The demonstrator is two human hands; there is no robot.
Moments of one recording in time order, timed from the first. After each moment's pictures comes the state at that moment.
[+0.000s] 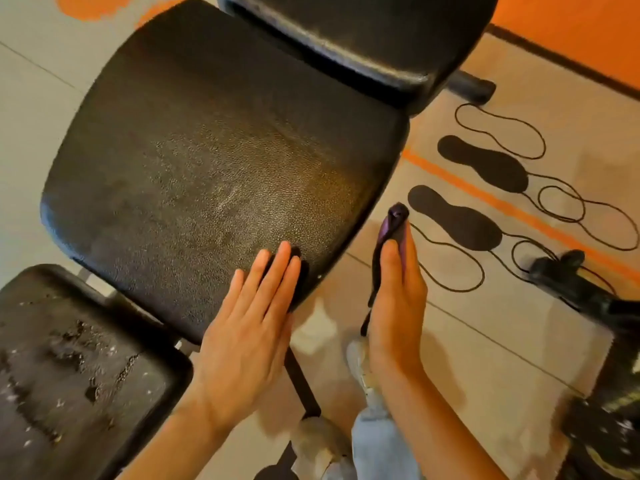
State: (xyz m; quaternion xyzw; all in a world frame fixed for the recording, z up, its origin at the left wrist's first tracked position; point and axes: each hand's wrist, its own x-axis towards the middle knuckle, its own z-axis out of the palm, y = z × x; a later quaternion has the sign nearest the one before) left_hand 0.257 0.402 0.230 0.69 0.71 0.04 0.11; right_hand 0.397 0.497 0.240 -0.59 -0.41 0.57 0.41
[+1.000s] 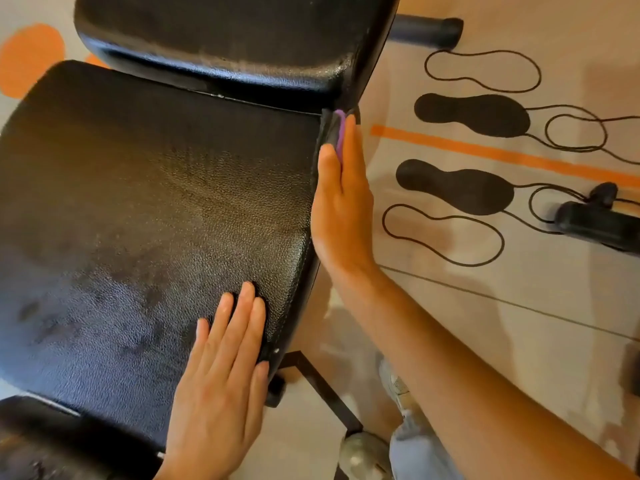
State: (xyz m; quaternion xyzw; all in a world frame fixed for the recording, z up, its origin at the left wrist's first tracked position) left_hand 0.248 0.450 0.218 0.74 0.66 0.08 0.12; right_hand 0.357 0.634 0.201 -0.59 -0.44 0.51 0.45
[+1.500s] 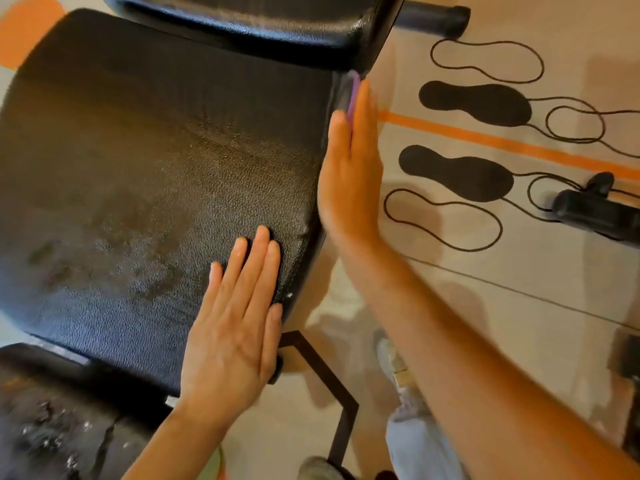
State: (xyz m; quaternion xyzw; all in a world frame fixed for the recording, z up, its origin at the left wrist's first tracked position) left_hand 0.251 0.442 0.216 0.73 0.67 0.08 0.11; right_hand 0.351 0.612 0.200 -0.57 -0.47 0.48 0.47
